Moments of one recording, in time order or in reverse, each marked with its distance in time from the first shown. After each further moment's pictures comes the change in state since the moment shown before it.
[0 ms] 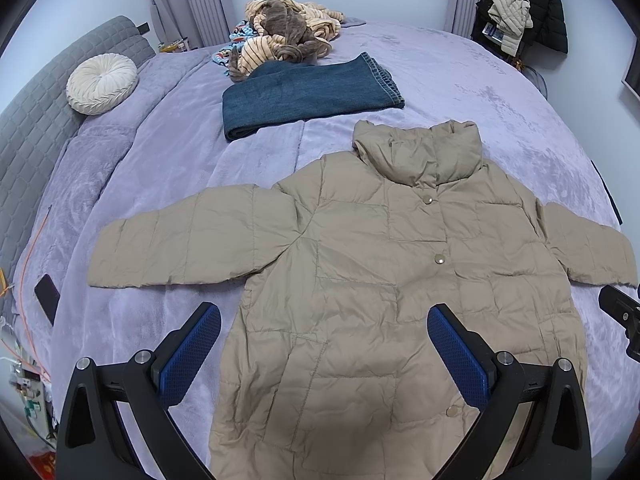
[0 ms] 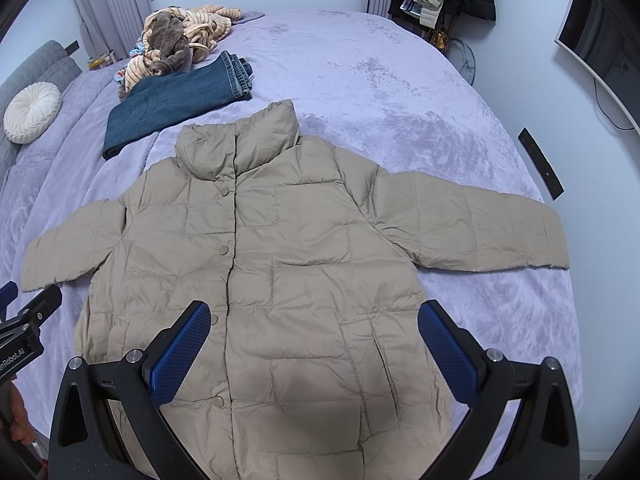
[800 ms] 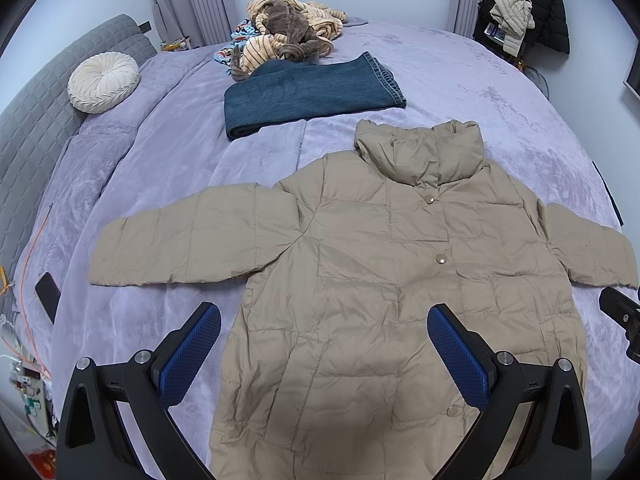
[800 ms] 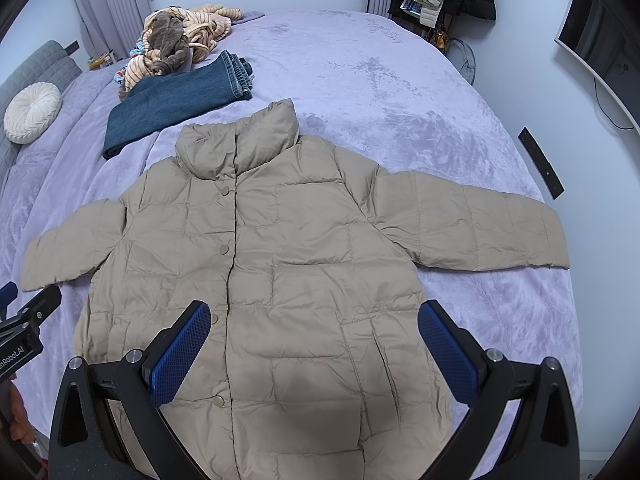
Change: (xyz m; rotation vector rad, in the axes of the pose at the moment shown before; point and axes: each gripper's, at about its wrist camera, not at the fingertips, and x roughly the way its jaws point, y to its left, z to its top) left arm 0.000 0.001 0.000 0.002 0.000 -0.001; right arm 0.000 0.001 0.000 -0.001 0.000 -0.002
